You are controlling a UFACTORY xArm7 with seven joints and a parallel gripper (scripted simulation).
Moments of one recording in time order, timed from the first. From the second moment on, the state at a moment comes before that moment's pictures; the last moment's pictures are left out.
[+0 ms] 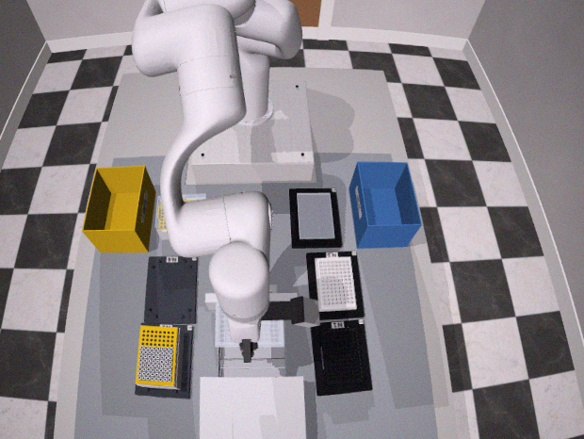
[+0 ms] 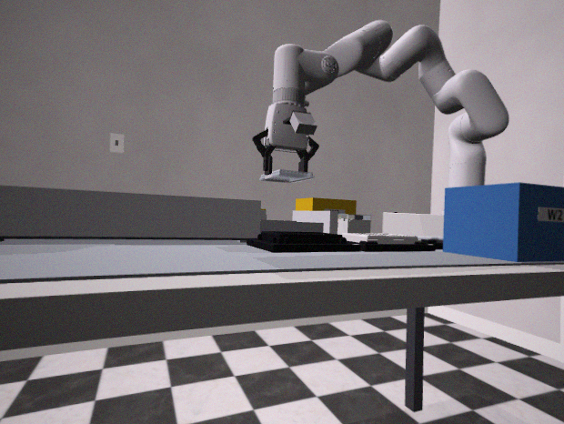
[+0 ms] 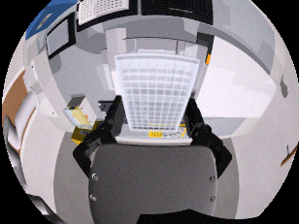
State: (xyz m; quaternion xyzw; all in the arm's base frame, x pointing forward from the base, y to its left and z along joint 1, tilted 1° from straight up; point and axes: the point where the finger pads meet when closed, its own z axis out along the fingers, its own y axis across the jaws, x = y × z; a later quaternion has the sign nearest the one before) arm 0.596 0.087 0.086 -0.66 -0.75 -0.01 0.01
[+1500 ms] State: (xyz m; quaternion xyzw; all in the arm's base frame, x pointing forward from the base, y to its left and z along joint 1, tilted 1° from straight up) arm 0.597 0.088 0.083 -0.66 -0.75 -0.01 0.01
